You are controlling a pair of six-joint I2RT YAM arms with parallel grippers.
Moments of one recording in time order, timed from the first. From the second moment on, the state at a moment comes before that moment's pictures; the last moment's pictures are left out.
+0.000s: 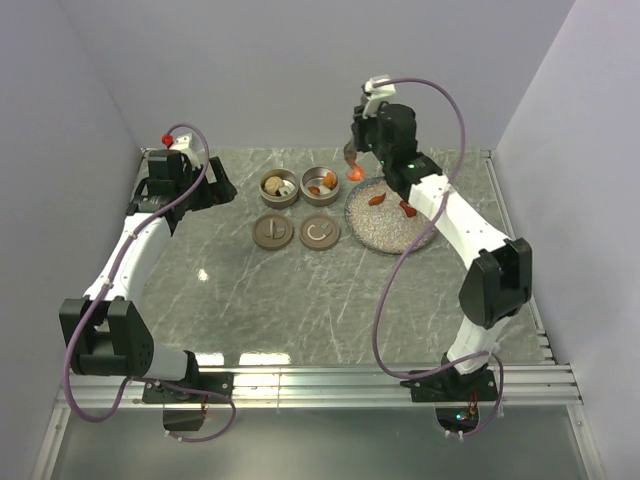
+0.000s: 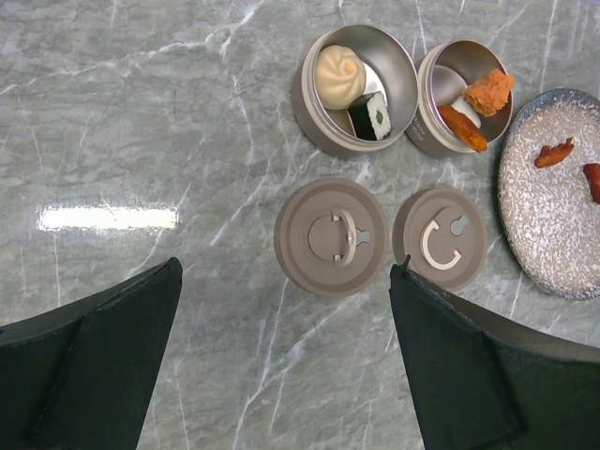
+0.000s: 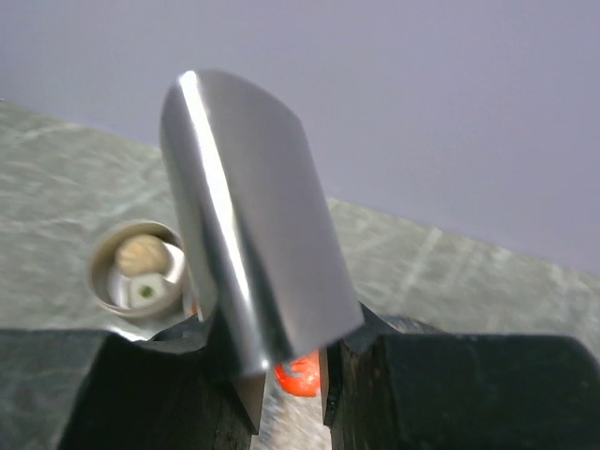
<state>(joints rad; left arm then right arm) -0.03 1.39 1.19 -0.38 0.19 -0.31 0.41 1.73 1.60 -0.03 0.10 -0.01</state>
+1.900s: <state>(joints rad) -0.03 1.41 1.17 -0.36 0.21 -0.30 0.59 2.18 2.05 0.05 0.11 0.18</state>
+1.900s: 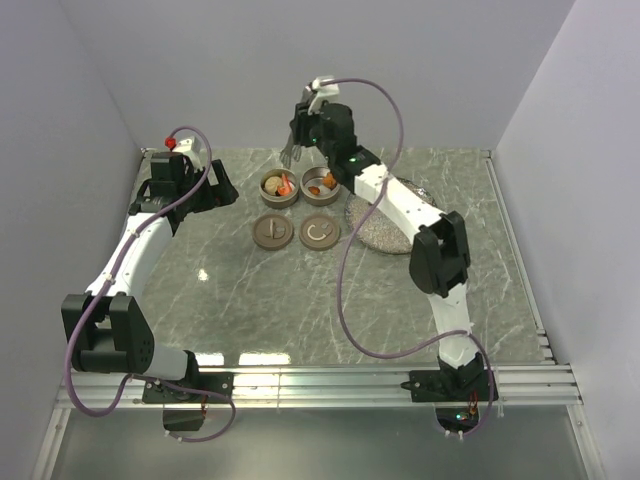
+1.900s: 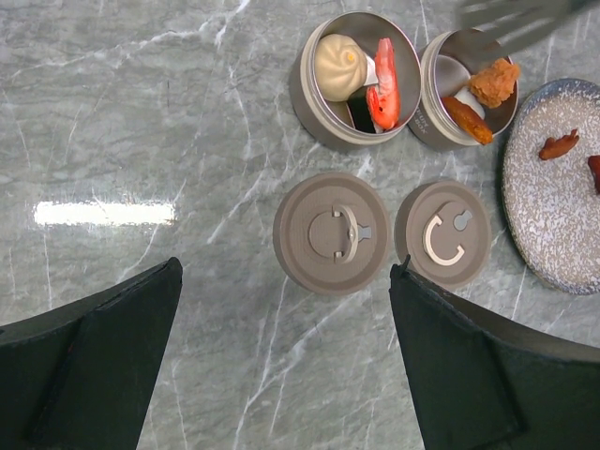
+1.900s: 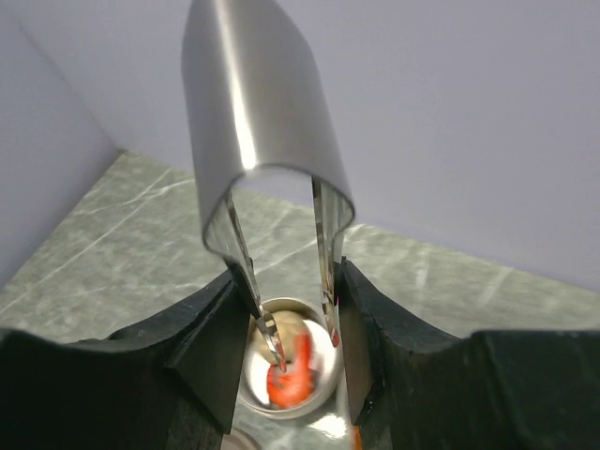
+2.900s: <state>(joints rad) -0.03 1.38 1.09 -0.29 0.26 -0.30 0.47 1.81 1.48 -0.07 0.64 0.26</state>
